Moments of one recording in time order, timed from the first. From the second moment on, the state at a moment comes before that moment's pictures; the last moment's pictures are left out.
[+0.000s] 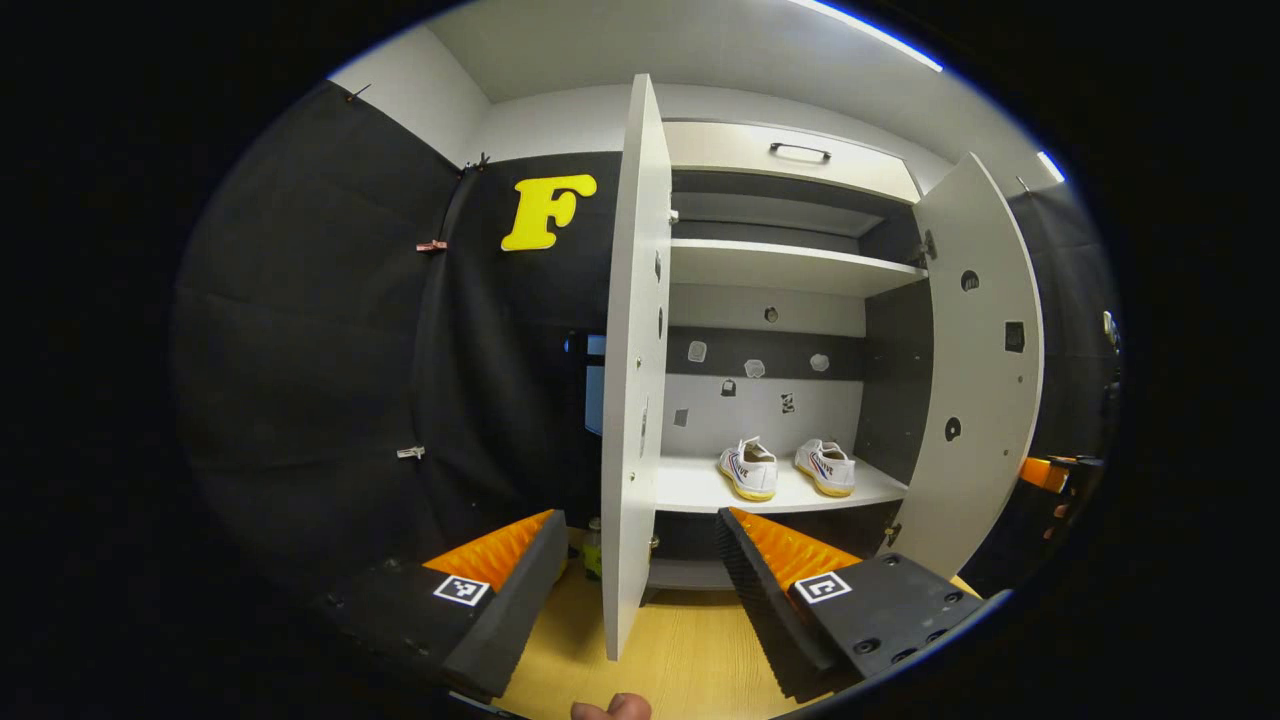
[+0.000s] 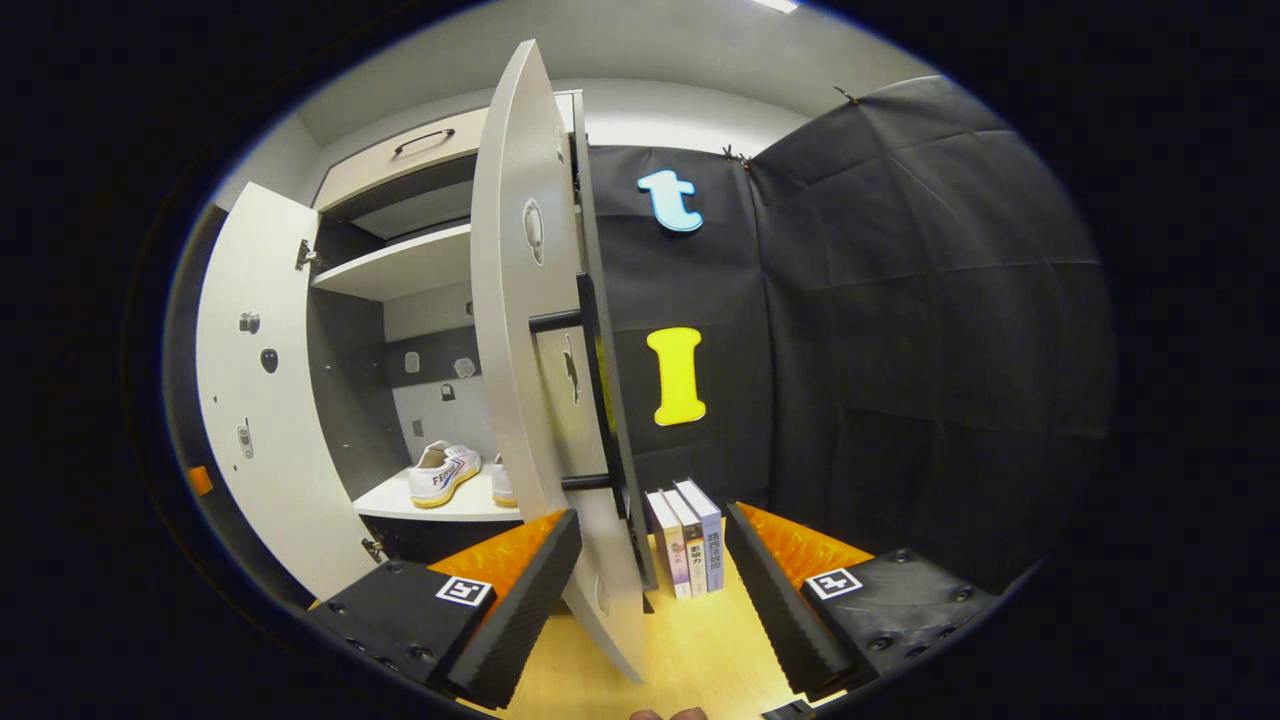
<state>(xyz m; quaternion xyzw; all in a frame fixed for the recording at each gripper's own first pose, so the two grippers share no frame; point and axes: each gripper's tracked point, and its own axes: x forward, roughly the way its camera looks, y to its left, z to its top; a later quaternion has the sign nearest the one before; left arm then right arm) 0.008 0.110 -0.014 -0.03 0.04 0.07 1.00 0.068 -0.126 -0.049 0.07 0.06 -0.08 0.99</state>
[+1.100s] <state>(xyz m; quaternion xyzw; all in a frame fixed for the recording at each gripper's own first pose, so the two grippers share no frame) 0.024 0.185 -0.020 -0.04 0.04 0.13 0.99 0.070 0.058 -0.052 0.08 0.07 0.11 0.99</state>
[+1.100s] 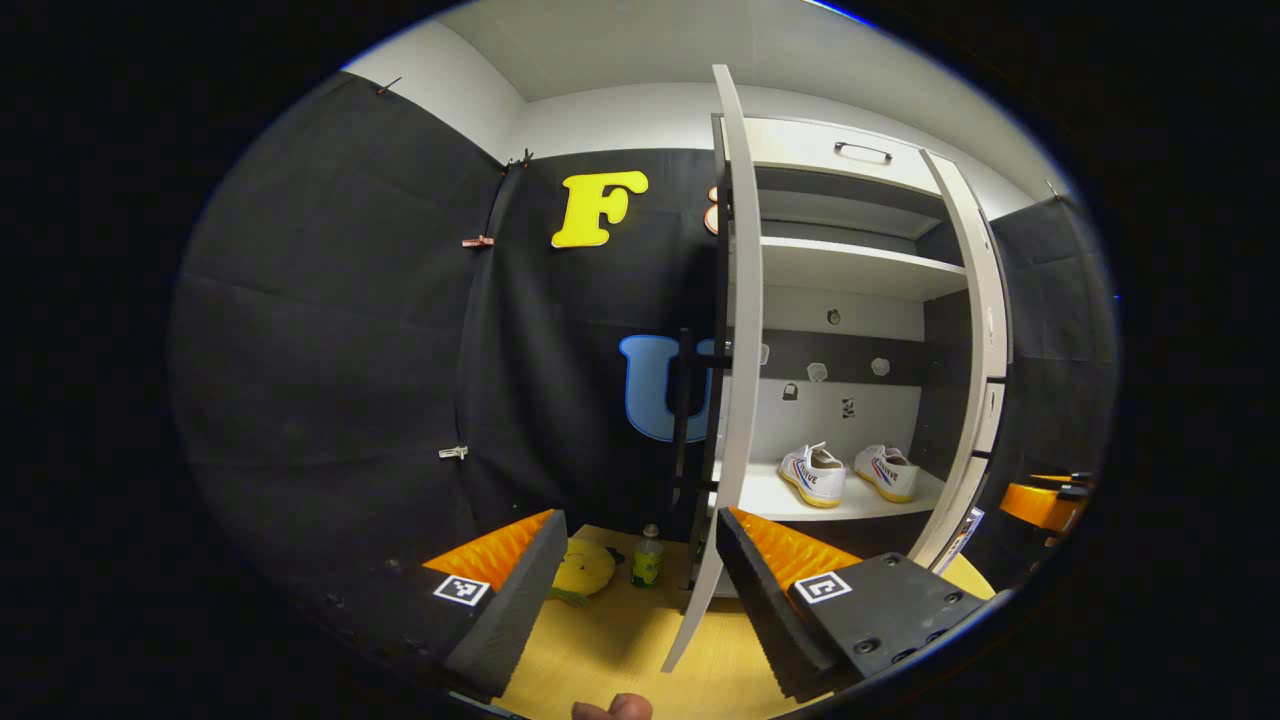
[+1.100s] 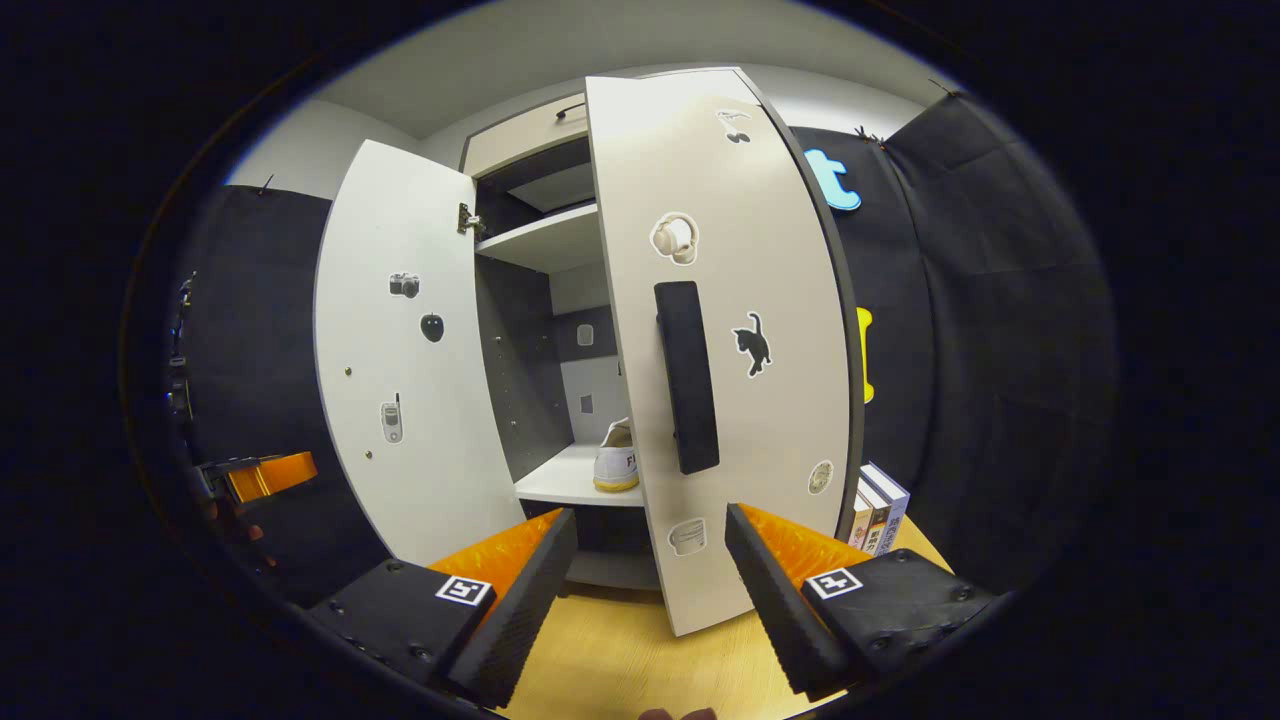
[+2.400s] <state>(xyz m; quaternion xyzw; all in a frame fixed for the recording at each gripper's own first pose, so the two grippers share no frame) 0.088 0.073 -0.037 -0.04 0.05 0.04 1.00 0.034 -0.029 -0.034 0.06 0.06 0.05 0.99</state>
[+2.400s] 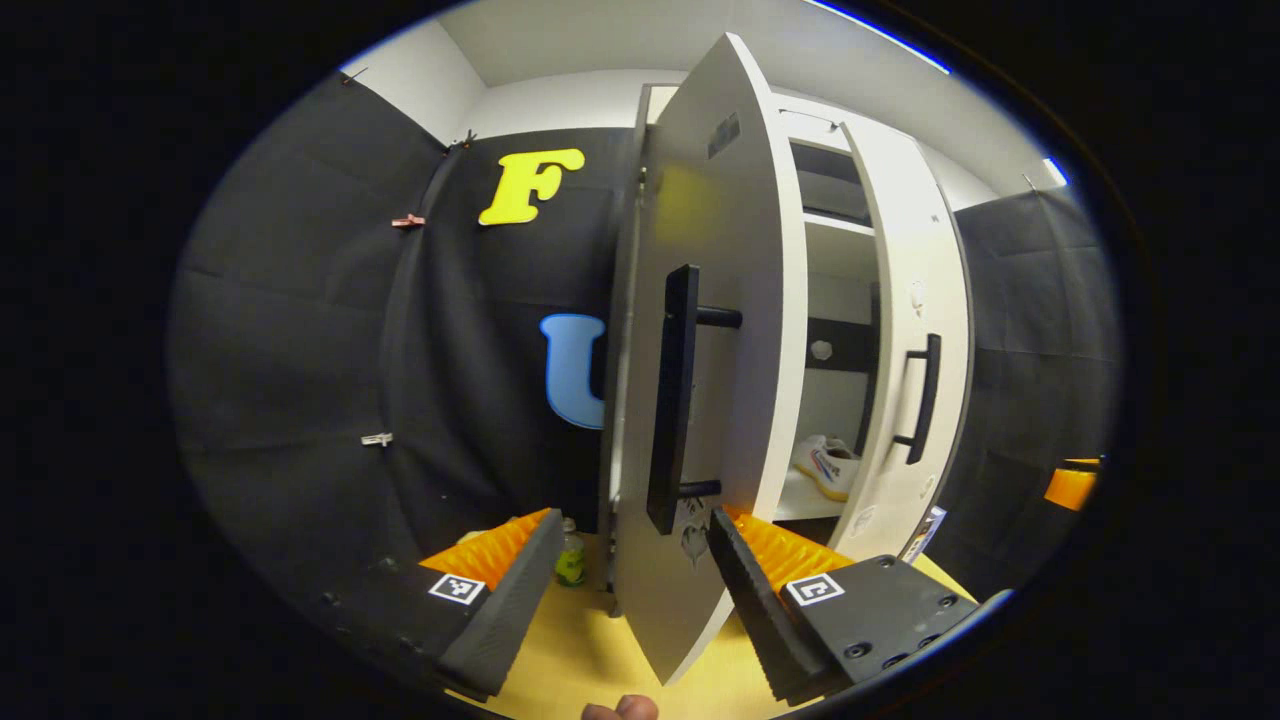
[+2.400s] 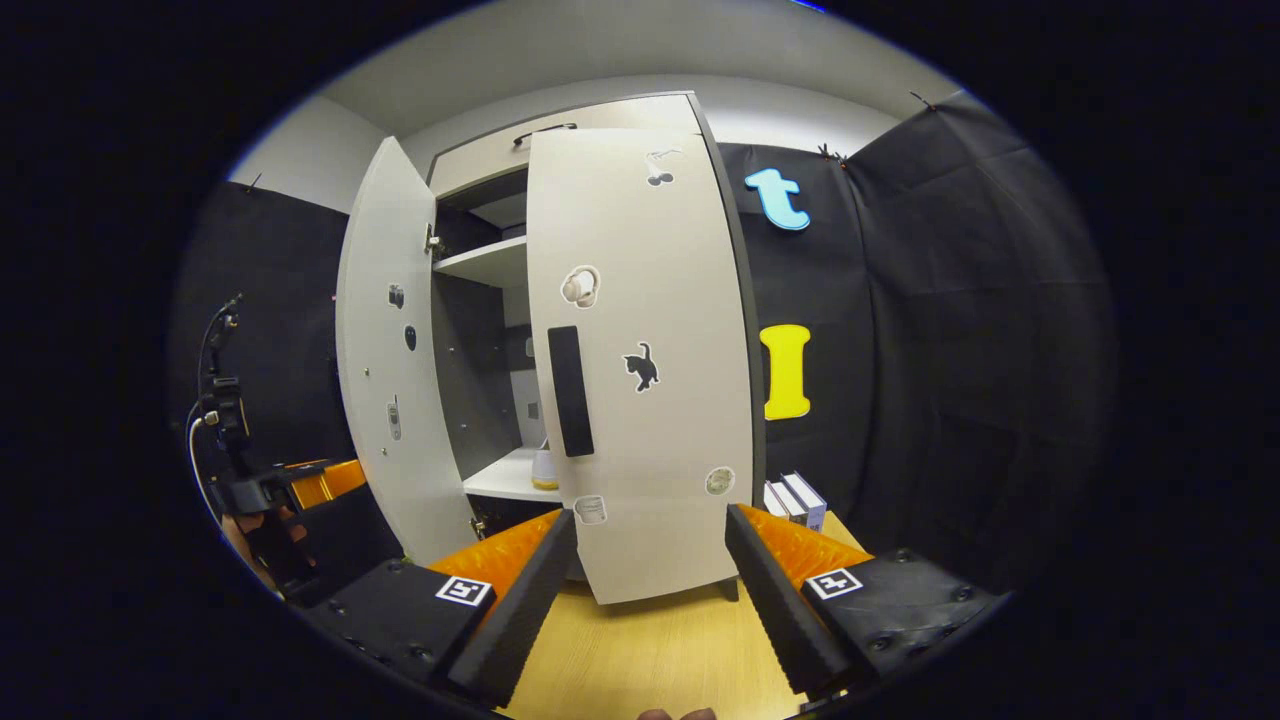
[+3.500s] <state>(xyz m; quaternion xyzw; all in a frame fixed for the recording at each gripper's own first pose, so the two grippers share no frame) 0.084 0.006 -0.030 -0.04 0.06 -0.02 1.00 0.025 -0.055 -0.026 0.07 0.05 0.04 1.00</state>
